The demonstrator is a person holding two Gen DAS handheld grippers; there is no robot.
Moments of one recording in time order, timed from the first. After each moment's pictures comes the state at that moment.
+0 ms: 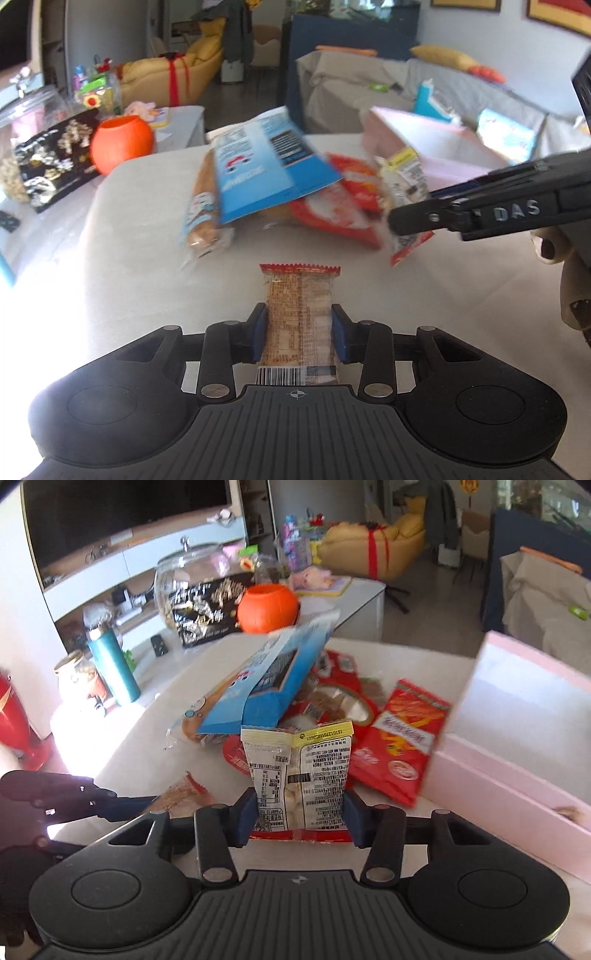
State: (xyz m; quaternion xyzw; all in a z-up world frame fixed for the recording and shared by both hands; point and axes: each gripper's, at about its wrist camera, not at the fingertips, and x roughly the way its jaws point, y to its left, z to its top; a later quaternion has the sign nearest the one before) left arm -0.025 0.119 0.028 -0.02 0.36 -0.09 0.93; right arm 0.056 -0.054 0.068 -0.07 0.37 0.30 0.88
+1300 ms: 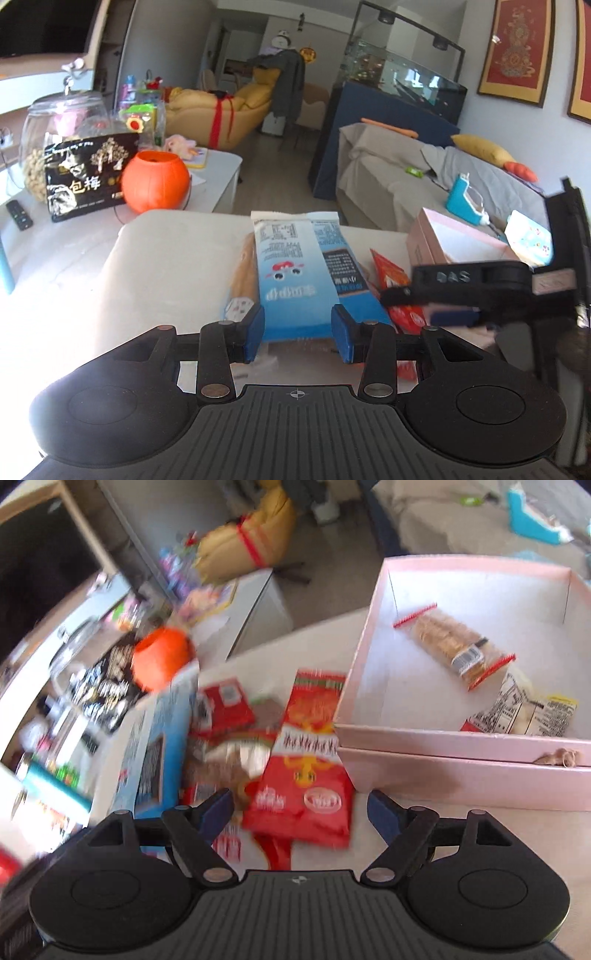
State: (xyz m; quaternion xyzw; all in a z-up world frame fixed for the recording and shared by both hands) left arm 0.016 0.163 0.048 -0.11 0.27 -0.02 0.95; right arm 0.143 -0.059 0.027 0.12 0.42 0.14 0.89
